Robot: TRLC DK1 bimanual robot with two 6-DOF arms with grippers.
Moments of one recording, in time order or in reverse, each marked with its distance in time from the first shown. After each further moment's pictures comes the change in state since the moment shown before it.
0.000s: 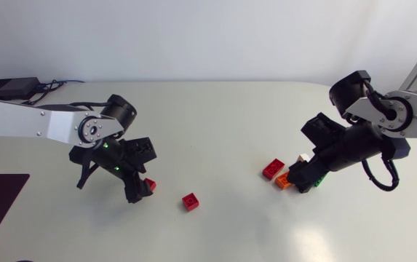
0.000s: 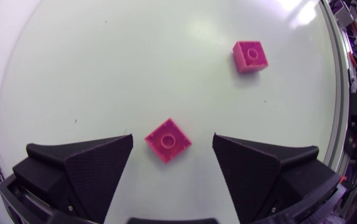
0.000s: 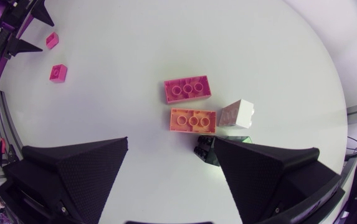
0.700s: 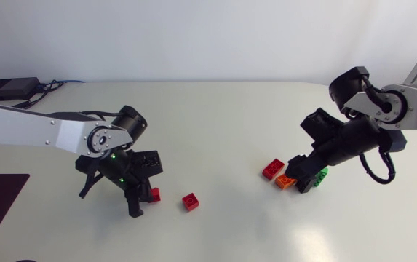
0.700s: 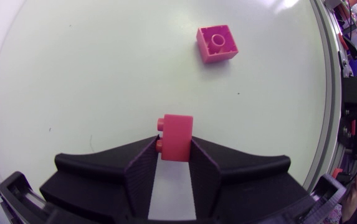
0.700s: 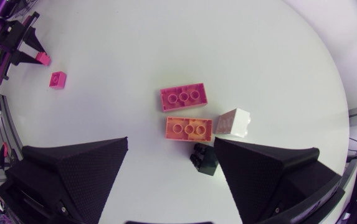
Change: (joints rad) left arm -0.051 0.008 -0.043 -0.039 0.000 0.036; right arm -0.017 0.048 0.045 0.001 -0.029 -0.014
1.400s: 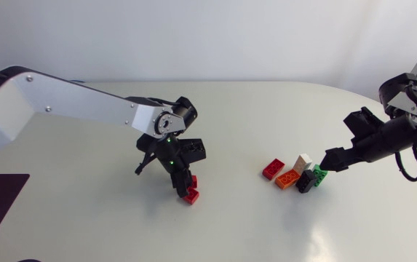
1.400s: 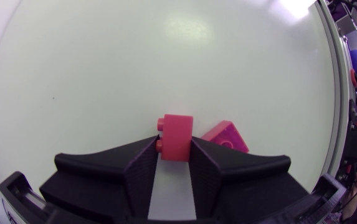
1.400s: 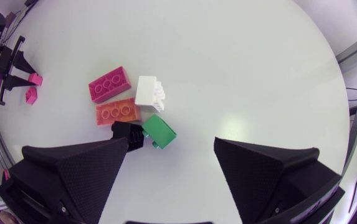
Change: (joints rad) left arm -0.171 0.317 0.387 -0.071 0.000 -0.101; right arm -0.341 0.089 0.045 0.006 -0.053 -0.072
